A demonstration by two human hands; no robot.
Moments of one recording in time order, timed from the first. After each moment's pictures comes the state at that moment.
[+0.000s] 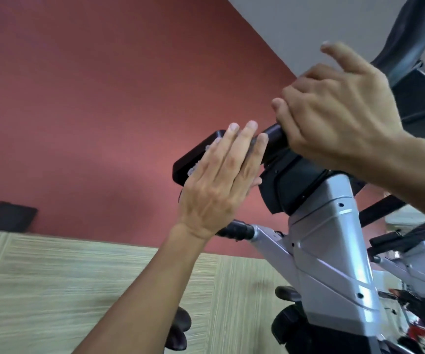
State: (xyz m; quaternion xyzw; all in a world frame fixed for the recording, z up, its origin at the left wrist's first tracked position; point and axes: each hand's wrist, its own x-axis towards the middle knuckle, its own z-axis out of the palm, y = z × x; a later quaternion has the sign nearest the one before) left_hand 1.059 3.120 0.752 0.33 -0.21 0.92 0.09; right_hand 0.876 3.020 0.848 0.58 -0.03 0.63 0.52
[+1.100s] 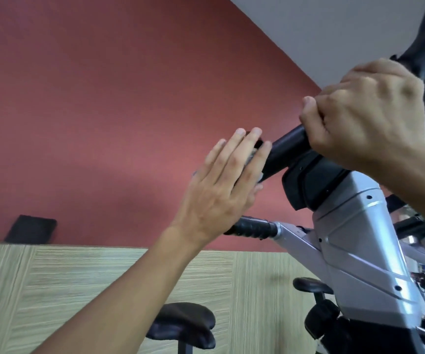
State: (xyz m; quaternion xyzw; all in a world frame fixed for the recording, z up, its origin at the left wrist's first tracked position) left_hand 1.068 3.170 0.743 0.42 -0.33 0.84 0.07; right_hand 0.903 3.016 0.834 0.55 -0.04 0.74 0.38
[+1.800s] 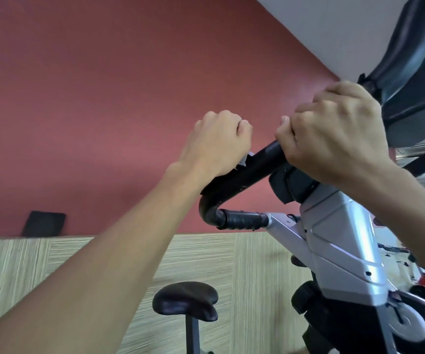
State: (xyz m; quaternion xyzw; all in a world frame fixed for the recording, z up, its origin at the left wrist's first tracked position) left_hand 0.996 3.184 0.839 0.68 -0.37 0.55 0.31; right_hand 0.902 3.021 0.837 0.54 0.01 0.75 0.39
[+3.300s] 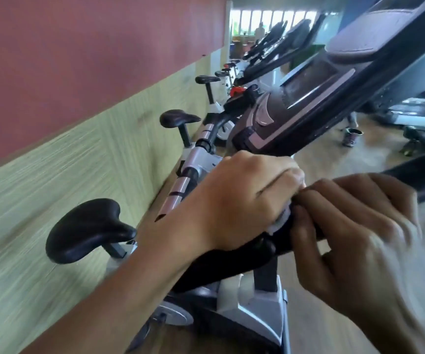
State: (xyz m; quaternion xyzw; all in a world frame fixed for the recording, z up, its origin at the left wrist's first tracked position) left_hand 1.065 3.135 0.883 0.53 -0.76 -0.10 0.36; right_hand 0.899 3.111 0.840 0.81 -0.28 0.45 0.25
